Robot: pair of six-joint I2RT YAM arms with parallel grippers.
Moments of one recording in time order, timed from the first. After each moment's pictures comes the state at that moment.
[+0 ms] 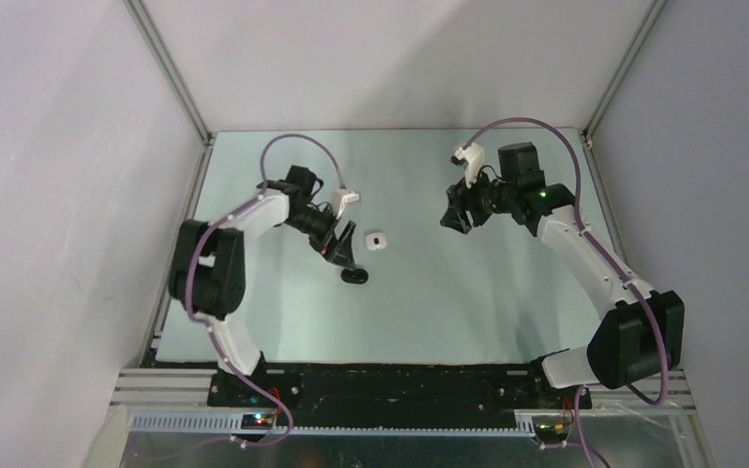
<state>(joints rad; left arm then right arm) -0.26 1.86 1.24 -0.80 0.78 0.47 0.31 1.40 1.22 -0.54 -0.56 -0.29</state>
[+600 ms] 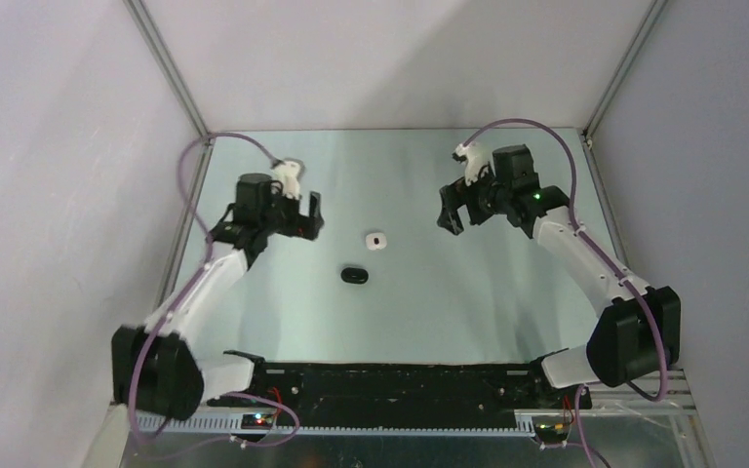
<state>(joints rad) -0.23 1.28 0.91 -0.32 0.24 0.07 0.34 1.41 1.20 -0.50 -0.43 -0.20</state>
